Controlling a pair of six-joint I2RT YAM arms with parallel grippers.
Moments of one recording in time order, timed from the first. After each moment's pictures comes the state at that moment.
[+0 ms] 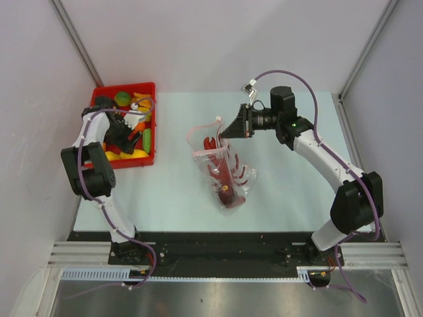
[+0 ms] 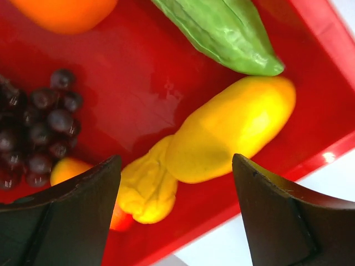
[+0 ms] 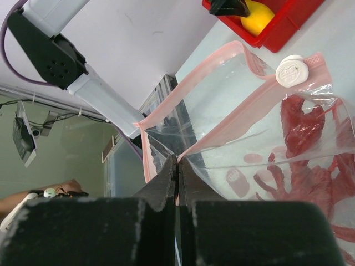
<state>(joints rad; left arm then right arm) 0.24 1.93 1.62 -0.94 0.24 0.91 0.42 1.58 1.37 -0.11 -1.01 0.59</state>
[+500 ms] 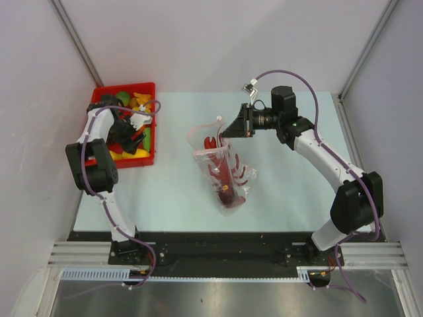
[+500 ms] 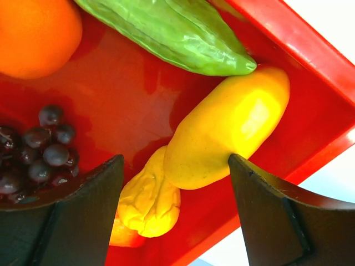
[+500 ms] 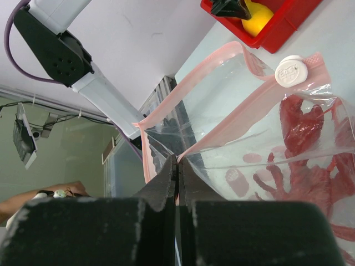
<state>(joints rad) 0.20 2.01 1.69 -1.03 0.24 1.05 0.41 1.58 1.37 -0.11 -1.01 0.60</state>
